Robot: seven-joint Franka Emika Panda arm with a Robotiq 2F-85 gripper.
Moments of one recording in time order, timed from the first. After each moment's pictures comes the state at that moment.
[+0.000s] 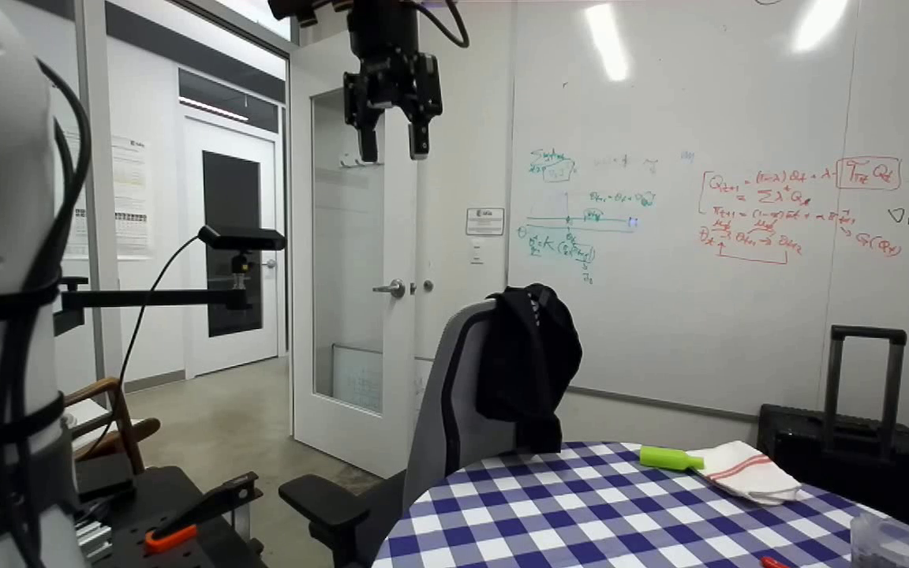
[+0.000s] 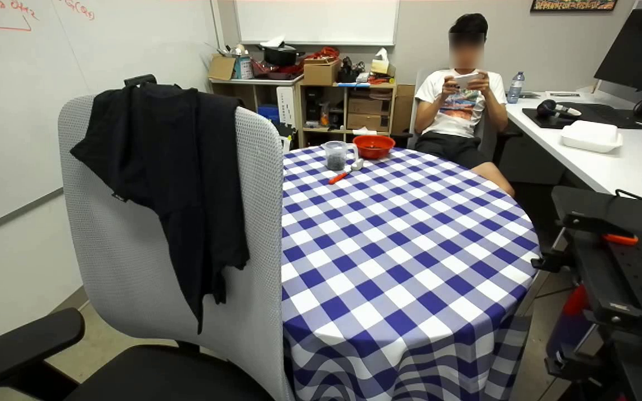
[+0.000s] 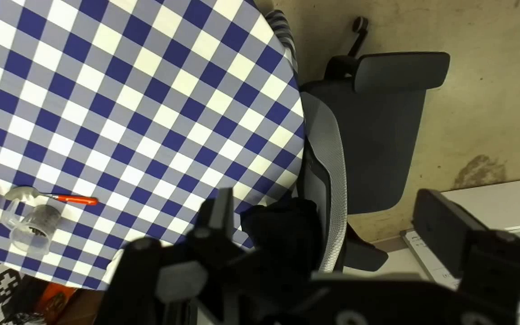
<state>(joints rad) 0.02 -0.80 -0.02 -2.57 0.06 1.97 0.00</state>
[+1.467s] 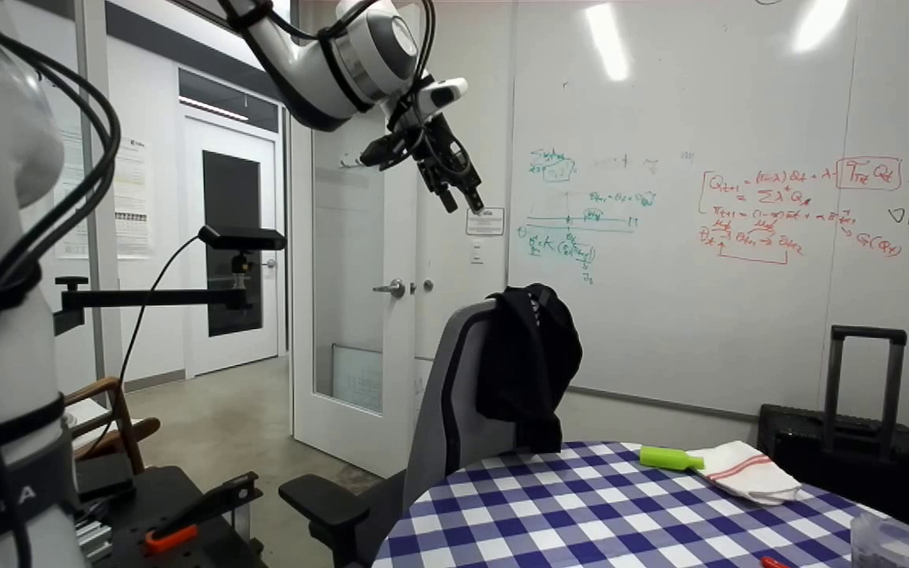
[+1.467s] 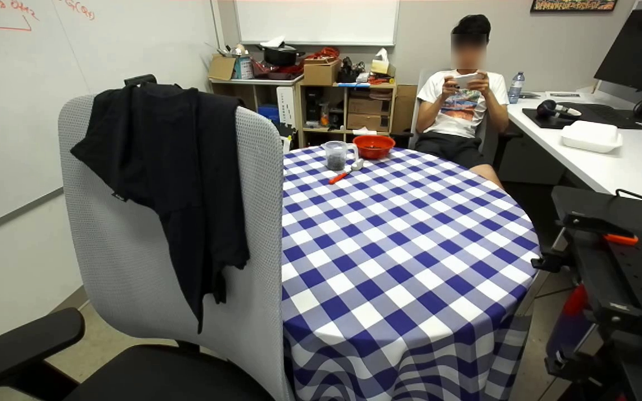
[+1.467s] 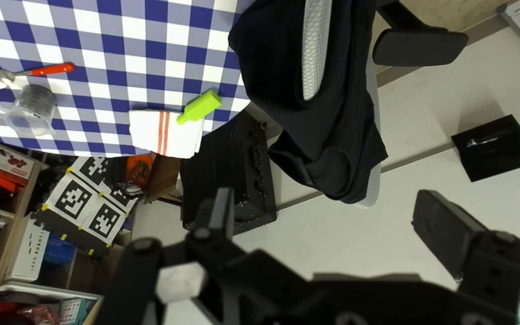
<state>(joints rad) -0.29 -0.23 0.48 -2.36 -0.38 2.73 0.87</state>
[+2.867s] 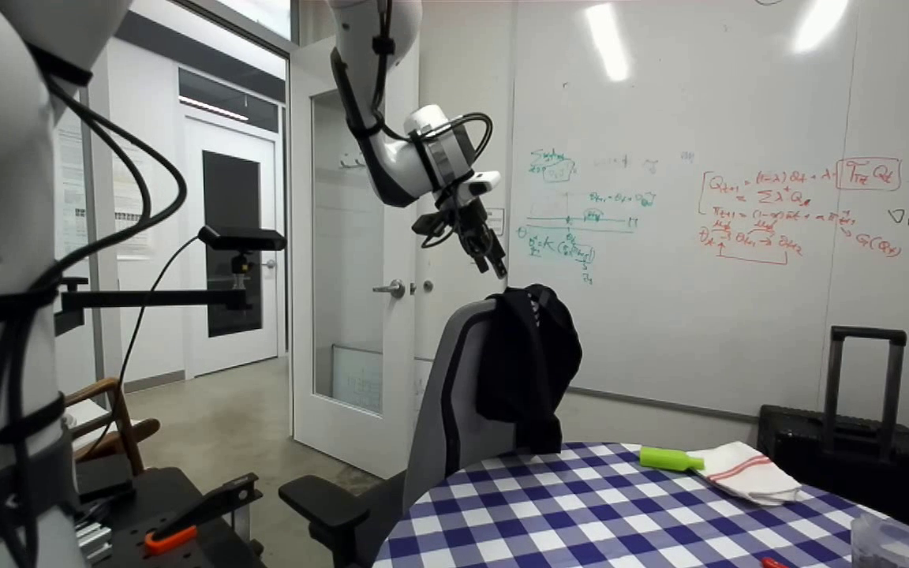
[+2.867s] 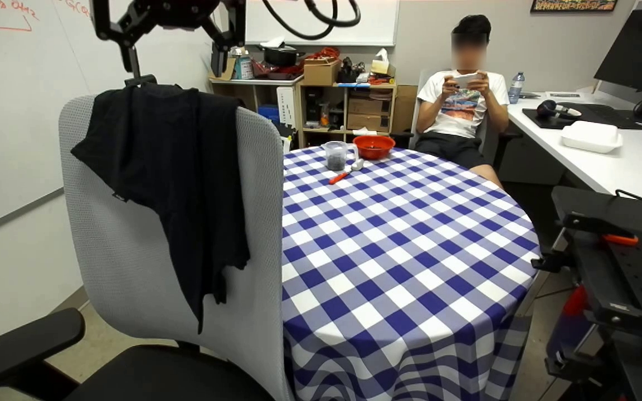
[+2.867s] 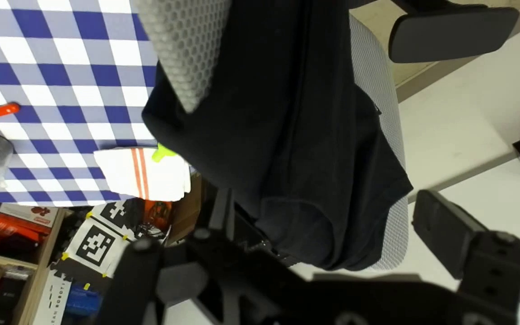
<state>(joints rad) 0.02 0.43 0.24 -1.78 -0.75 2.56 1.30</state>
